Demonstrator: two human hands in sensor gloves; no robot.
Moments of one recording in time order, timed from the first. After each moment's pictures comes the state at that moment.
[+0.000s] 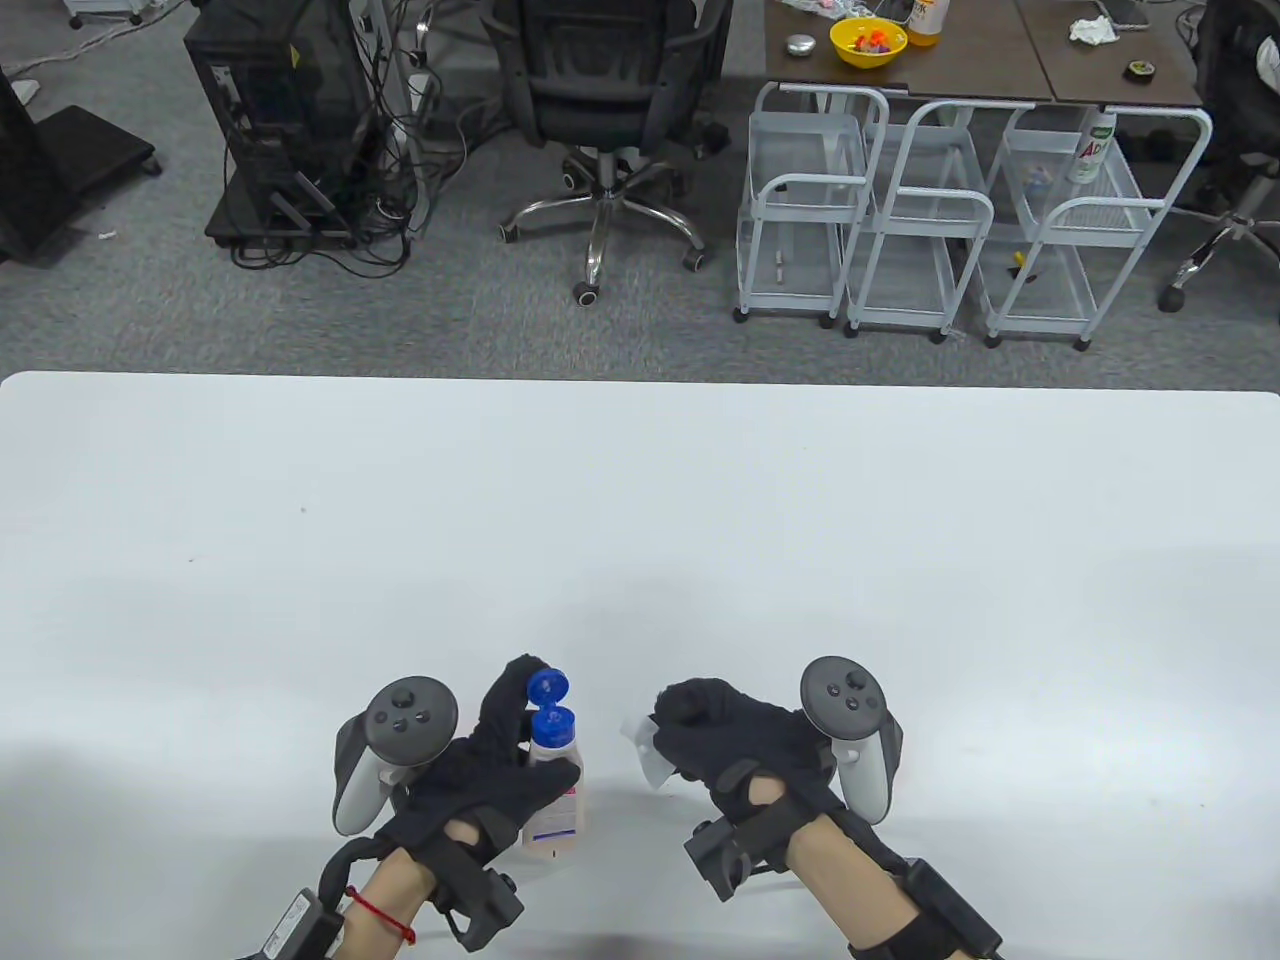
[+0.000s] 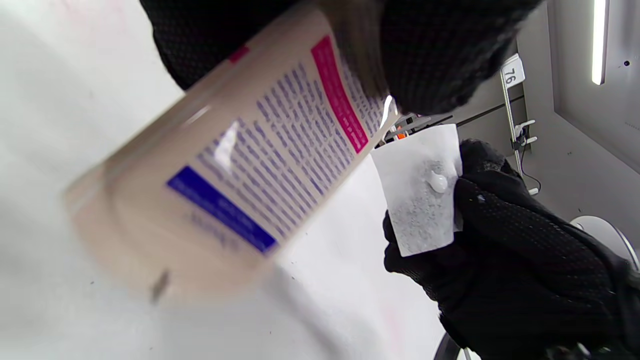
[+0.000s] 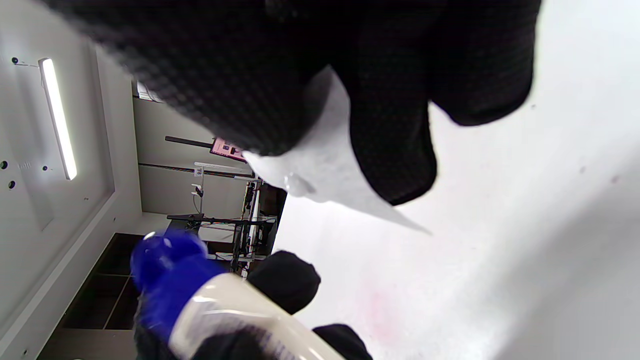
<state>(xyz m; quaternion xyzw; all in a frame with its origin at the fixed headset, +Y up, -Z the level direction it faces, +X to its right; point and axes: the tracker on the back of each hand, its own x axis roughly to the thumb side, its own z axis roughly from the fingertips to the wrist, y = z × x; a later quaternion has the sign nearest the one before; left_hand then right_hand) -0.194 -0.734 -0.256 -0.20 -0.10 0.47 0.85 0.104 -0.734 -0.272 -0.01 0.16 0.77 0.62</state>
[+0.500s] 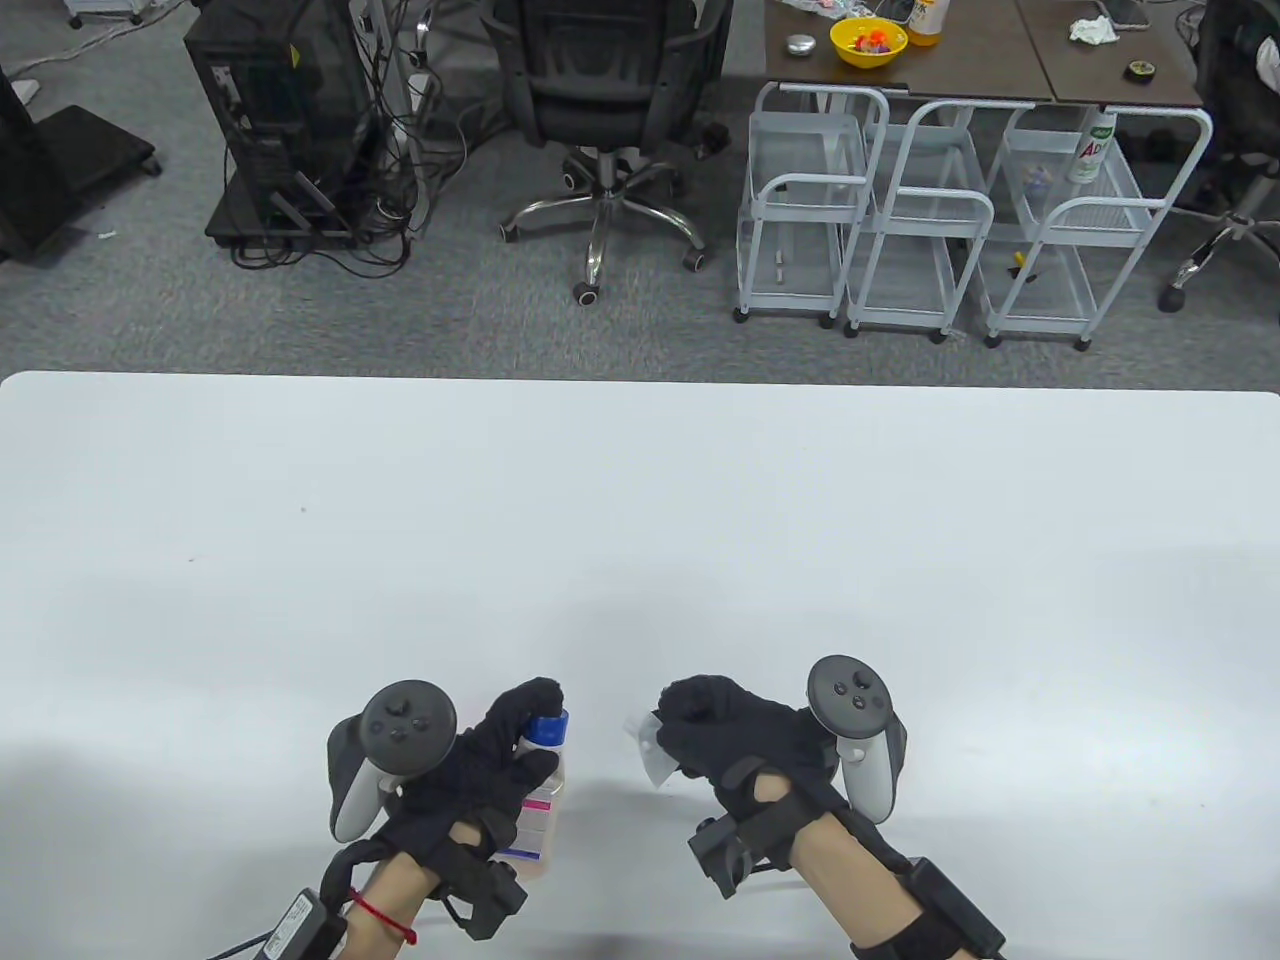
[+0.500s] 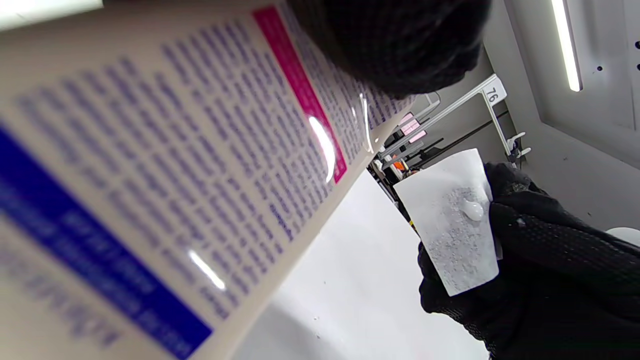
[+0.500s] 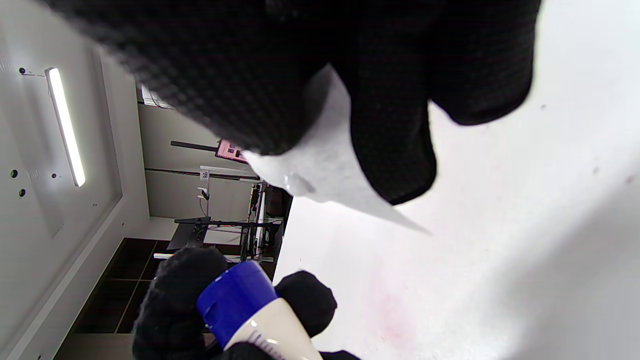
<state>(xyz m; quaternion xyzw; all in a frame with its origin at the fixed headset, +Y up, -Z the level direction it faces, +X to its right) -0.196 -0.723 -0.254 -0.13 -0.10 0.44 0.88 0.107 -0.733 -0.273 -0.01 0.15 0.76 0.63</state>
